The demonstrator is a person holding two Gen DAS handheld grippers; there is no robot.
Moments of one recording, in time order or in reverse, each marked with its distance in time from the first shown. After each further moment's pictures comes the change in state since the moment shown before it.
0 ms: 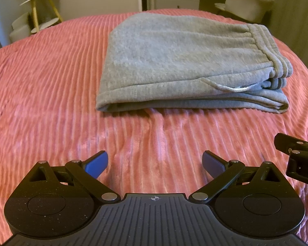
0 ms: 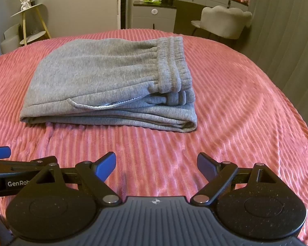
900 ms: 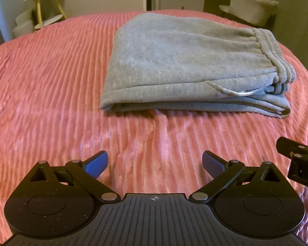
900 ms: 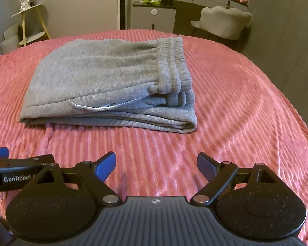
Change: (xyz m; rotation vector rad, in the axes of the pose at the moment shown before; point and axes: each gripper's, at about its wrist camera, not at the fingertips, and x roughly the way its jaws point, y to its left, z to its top) left arm -0.001 0.004 0.002 -0.029 0.001 0.003; right arm 0.000 0.000 0.001 0.004 -0.003 -0.005
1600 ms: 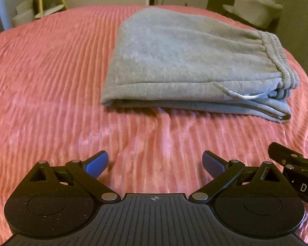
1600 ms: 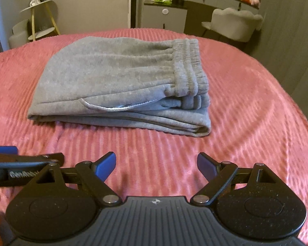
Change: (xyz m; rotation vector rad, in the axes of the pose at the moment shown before) left arm 0.007 0.010 0.005 -0.060 0.039 -0.028; right arm 0.005 0.013 0.003 -0.051 0.001 0.031
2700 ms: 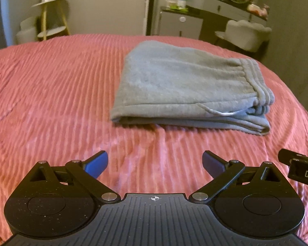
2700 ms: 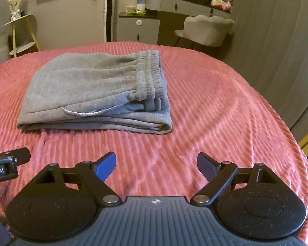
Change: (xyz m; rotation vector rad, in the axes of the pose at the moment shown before) left arm -0.058 0.008 -0.020 -0.009 -0.169 -0.040; right arm -0.045 -0.025 -0.014 0.091 -0.058 -0.107
